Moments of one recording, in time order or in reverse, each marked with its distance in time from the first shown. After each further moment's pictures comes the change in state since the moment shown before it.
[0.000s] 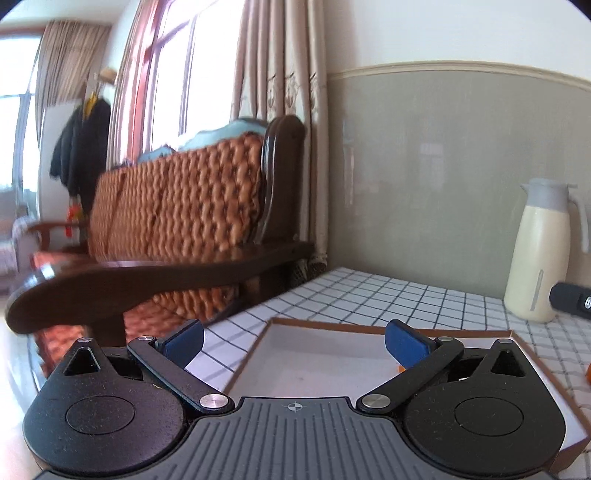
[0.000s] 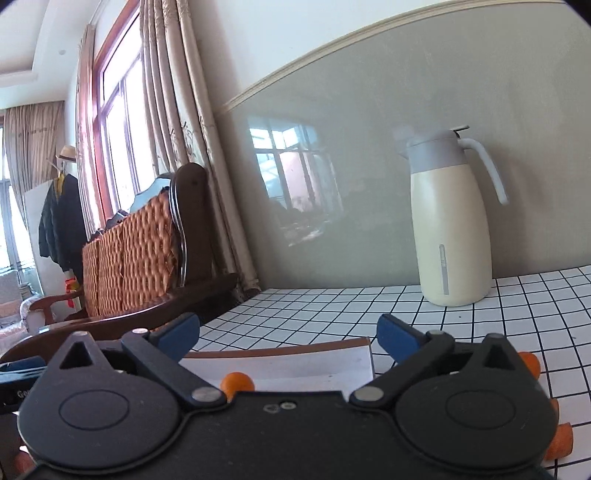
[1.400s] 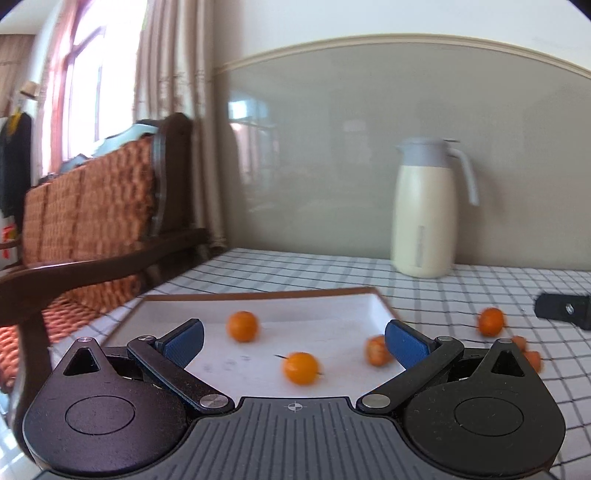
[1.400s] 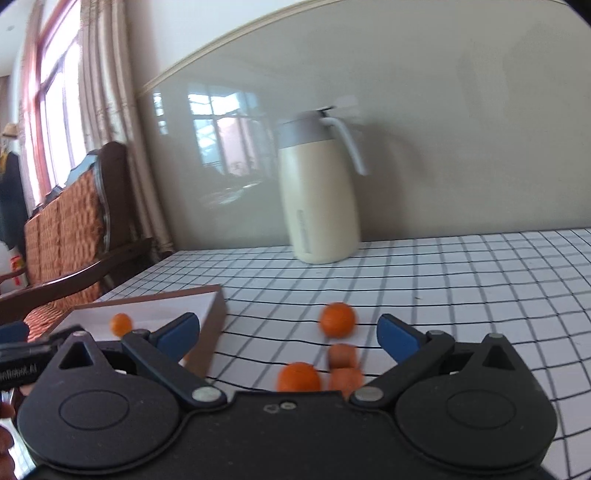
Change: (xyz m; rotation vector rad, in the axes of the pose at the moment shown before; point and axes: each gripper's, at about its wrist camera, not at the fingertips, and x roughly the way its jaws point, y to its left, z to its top) left arm -0.068 -0.109 -0.012 0.111 0.057 -0.248; right arm -0.098 -0.096 -0.001 0.028 0.114 -0.250
